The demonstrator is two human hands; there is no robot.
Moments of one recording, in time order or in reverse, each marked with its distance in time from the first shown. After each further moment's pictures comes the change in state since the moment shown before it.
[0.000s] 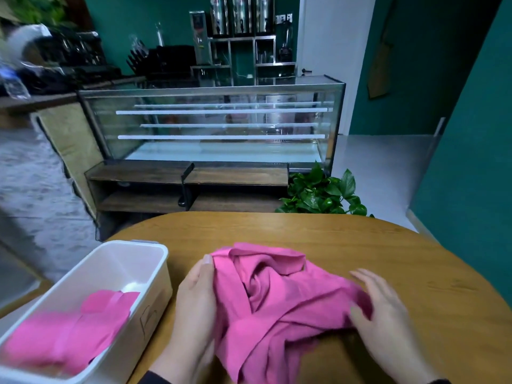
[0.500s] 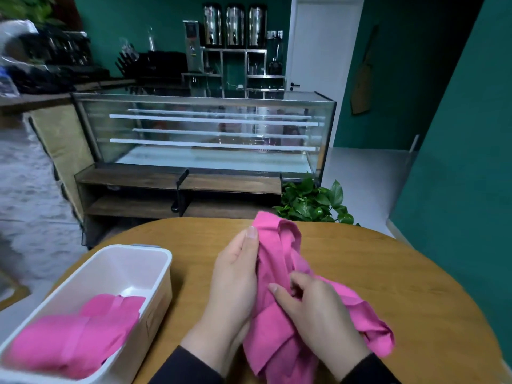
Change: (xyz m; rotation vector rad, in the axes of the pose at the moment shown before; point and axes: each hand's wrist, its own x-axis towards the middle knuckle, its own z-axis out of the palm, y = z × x) left_hand -0.018 0.052 0.033 -0.042 -0.277 0.244; right_hand -0.024 -0.145 -0.001 0.126 0.052 -0.209
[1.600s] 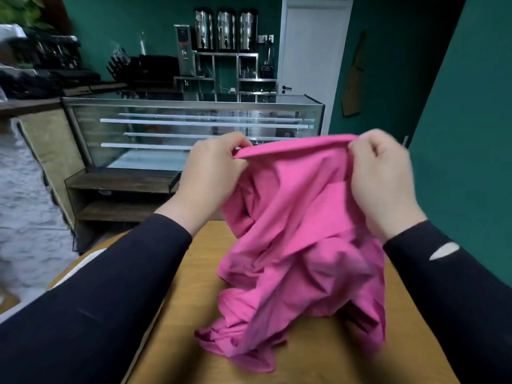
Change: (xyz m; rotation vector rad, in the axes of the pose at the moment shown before) left_hand 0.110 0.104 0.004 0.986 0.033 0.589; right_hand 0.099 -0.035 -0.149 0.276 0.631 -0.166
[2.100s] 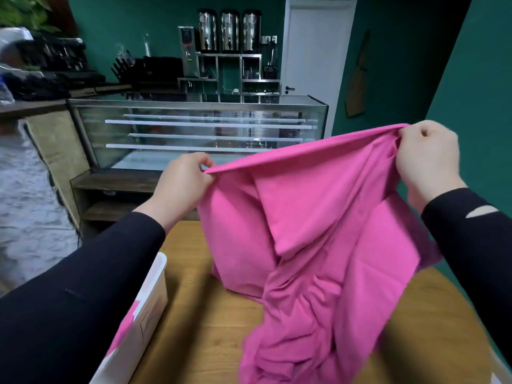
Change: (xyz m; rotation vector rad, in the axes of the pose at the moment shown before) left_hand 0.003 -0.072 -0.006 0.178 -0.134 -0.228; right_hand 0.058 0.045 -0.025 -0.074 0.194 0.285
